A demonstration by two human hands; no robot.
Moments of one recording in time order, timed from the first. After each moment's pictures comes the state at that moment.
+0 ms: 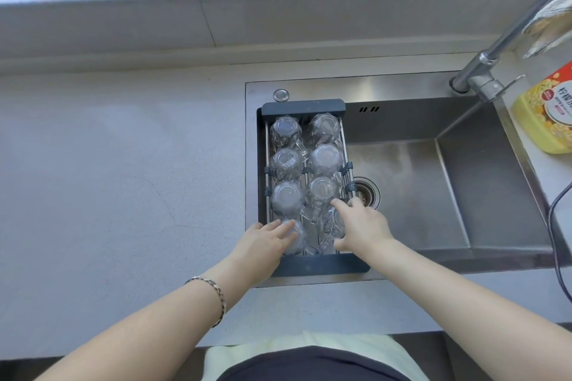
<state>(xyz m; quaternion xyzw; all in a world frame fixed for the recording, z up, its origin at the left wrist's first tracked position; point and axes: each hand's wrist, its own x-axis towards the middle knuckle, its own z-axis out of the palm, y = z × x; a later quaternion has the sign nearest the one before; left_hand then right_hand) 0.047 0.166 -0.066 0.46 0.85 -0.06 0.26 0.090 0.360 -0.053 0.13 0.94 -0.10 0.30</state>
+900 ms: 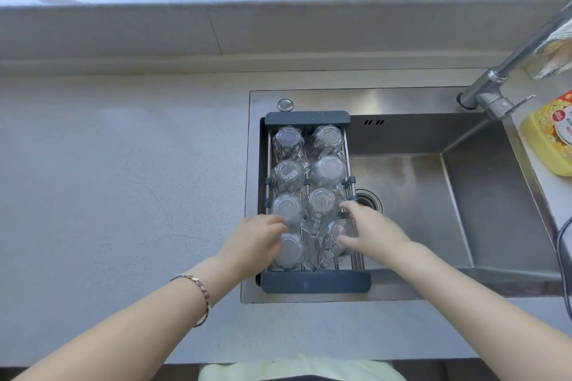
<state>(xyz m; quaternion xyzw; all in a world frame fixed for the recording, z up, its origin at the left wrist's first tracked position) 0.022 0.167 -0.049 0.36 0.89 0.16 0.23 0.076 0.387 -0.036 0.11 0.92 -0.22 0.30</state>
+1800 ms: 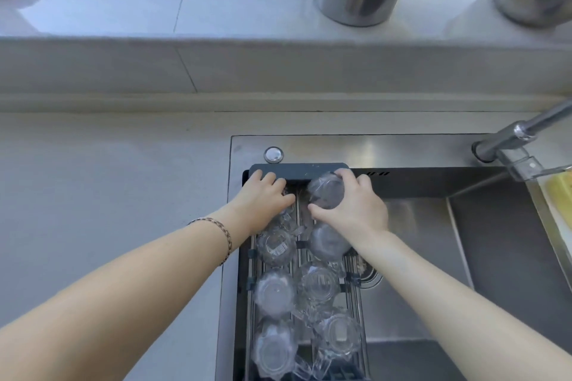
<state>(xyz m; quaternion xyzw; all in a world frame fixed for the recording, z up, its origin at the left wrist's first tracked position) -0.166 0.260 -0.070 0.51 0.84 -0.15 0.11 -0.083 0.415 -0.049 0.26 0.93 -0.23 0.12</state>
